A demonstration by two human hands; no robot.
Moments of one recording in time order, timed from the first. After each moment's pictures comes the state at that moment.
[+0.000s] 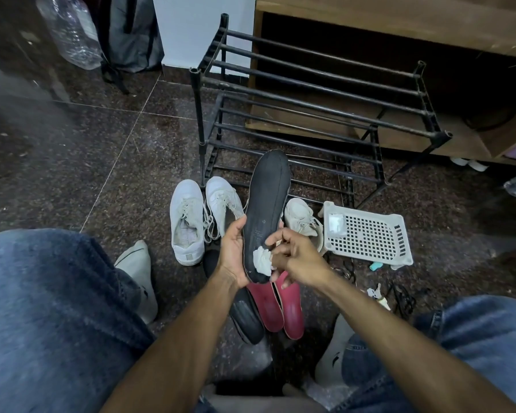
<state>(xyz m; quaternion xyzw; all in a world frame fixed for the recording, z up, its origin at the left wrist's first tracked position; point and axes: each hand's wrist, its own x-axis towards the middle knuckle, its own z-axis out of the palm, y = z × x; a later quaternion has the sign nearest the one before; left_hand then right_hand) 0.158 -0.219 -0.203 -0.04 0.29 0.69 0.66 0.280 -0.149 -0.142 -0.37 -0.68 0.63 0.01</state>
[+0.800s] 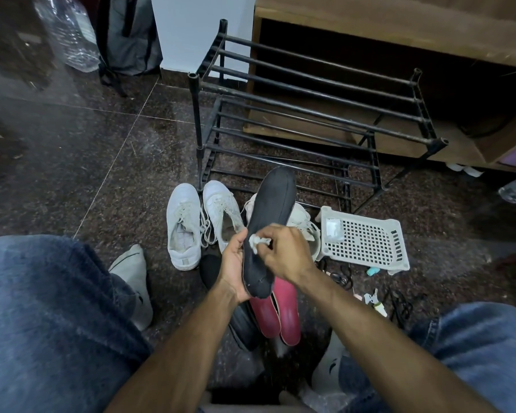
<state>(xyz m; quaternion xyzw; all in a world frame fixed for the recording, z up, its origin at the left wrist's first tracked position) 0.170 -0.222 -0.210 -0.11 0.30 0.69 0.64 0.248 -0.143 -0.151 -0.33 -0.90 0.27 0.07</state>
